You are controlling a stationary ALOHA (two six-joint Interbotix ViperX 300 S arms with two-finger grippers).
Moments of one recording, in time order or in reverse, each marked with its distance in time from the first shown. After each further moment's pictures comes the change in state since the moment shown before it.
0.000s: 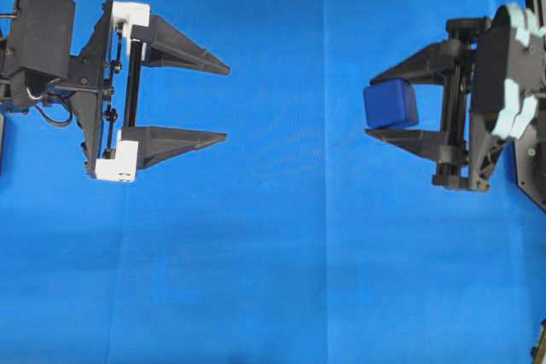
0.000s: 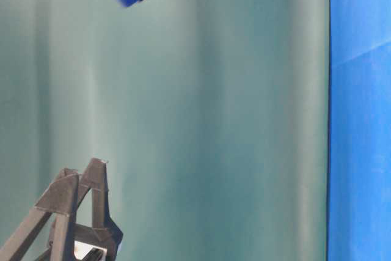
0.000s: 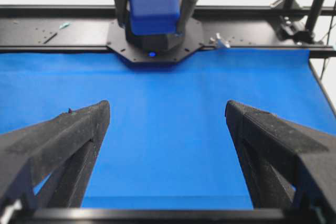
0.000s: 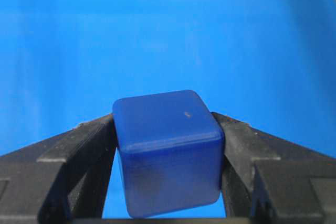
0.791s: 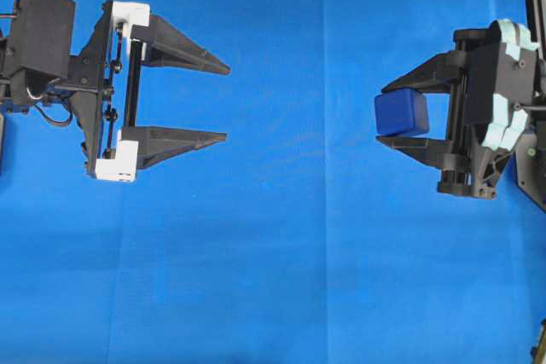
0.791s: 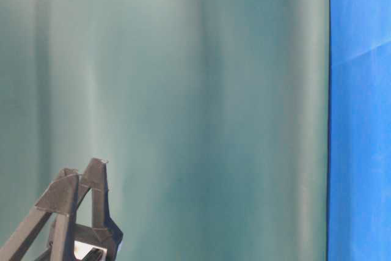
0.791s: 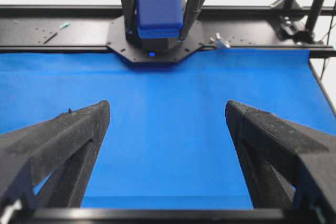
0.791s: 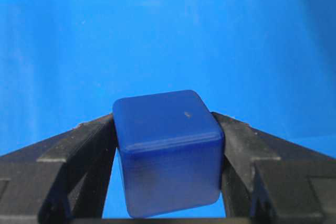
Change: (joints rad) left arm -0.002 0.000 0.000 0.000 0.000 0.000; right arm 0.035 0.002 0.002 0.015 0.091 -0.002
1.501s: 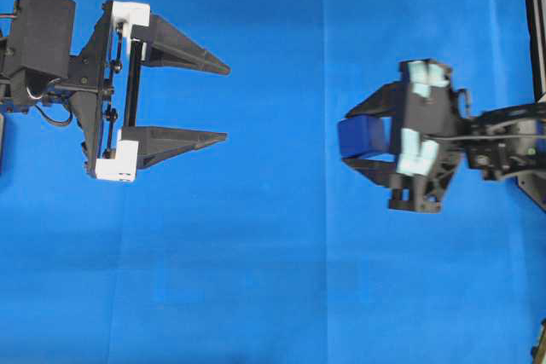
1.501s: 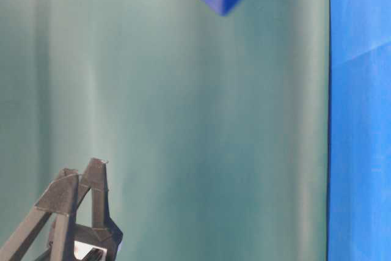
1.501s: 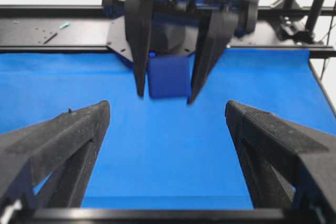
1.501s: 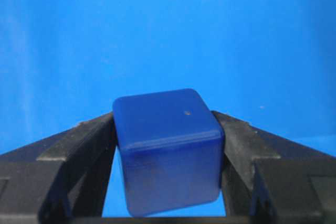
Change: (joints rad) left arm 0.002 0.000 0.000 -0.002 0.000 0.000; right arm -0.043 0.206 0.040 -0.006 -0.190 0.037
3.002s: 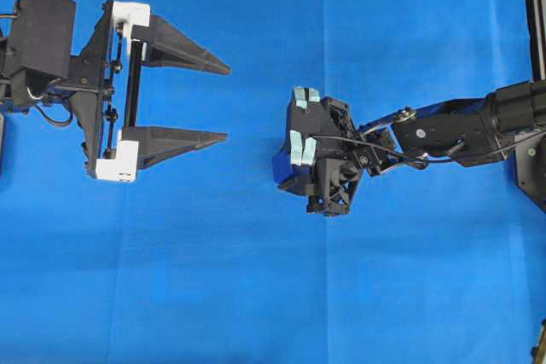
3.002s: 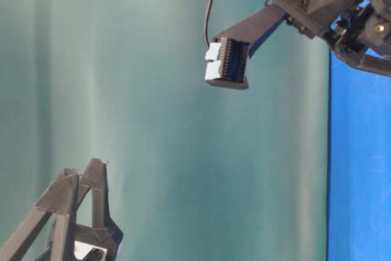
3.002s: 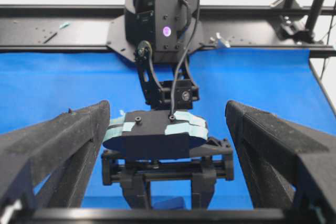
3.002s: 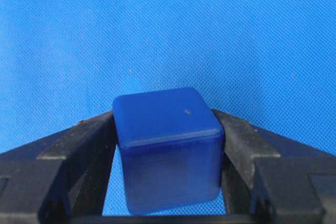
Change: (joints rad) left arm 0.000 0.000 0.000 0.002 0.002 0.000; right arm -0.179 0.541 -0.006 0.000 -0.609 0.072
